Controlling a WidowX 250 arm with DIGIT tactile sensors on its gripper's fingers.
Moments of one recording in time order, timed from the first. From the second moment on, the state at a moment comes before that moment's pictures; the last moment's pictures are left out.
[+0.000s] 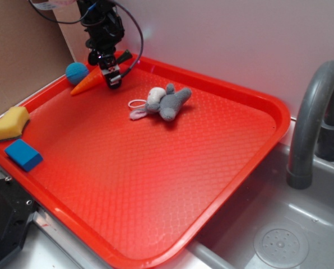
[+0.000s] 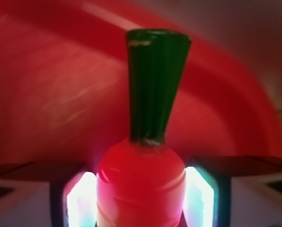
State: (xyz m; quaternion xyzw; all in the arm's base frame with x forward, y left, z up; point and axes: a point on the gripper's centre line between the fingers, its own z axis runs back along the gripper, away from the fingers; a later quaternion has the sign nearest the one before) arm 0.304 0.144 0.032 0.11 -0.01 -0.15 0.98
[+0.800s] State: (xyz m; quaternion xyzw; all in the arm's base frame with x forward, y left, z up) arm 0.229 0.062 0.190 0.06 0.04 0.00 1.00
